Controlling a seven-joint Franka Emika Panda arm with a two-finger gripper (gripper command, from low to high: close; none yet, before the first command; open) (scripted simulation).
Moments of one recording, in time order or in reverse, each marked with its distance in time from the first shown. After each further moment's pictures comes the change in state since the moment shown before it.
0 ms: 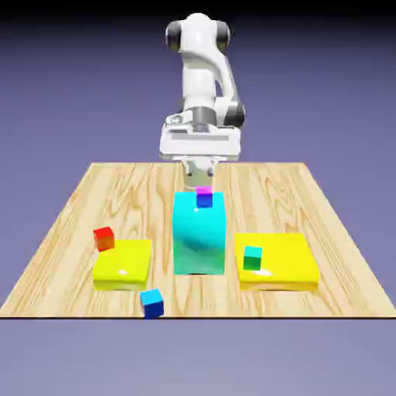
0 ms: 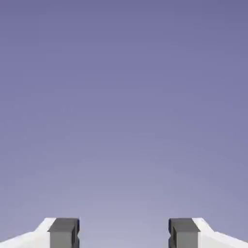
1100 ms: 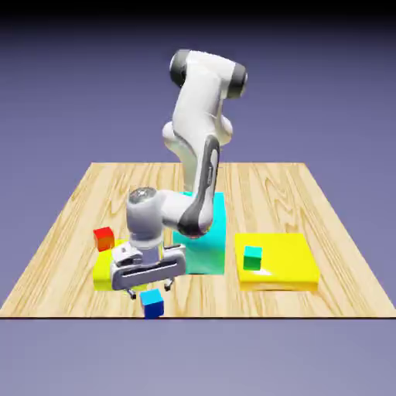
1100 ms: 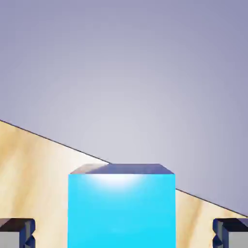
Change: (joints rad) arm 0.221 1.132 -0.395 0.588 0.675 -0.291 -1.027
